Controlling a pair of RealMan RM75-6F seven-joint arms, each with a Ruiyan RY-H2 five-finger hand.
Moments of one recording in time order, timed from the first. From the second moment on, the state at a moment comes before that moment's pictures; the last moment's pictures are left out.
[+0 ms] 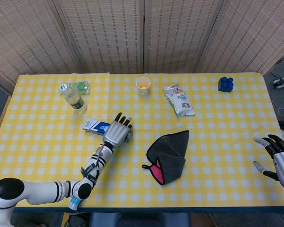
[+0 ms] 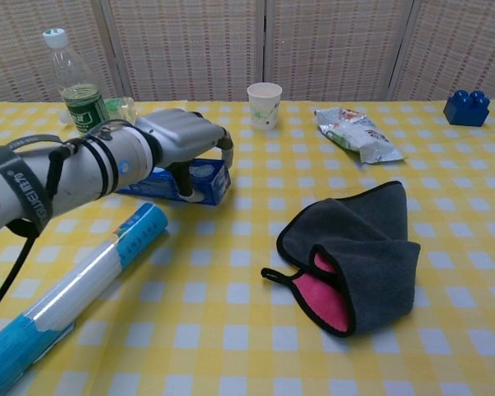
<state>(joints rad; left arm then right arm) -1.04 -1.69 -0.20 -1.43 0.77 0.96 0.85 0.07 -1.00 0.04 -1.55 -1.62 1.57 0.08</state>
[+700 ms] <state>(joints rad) -0.98 -1.46 -0.34 -1.74 0.95 1.01 0.50 0.06 -1.00 0.04 -1.54 -1.63 1.58 0.09</state>
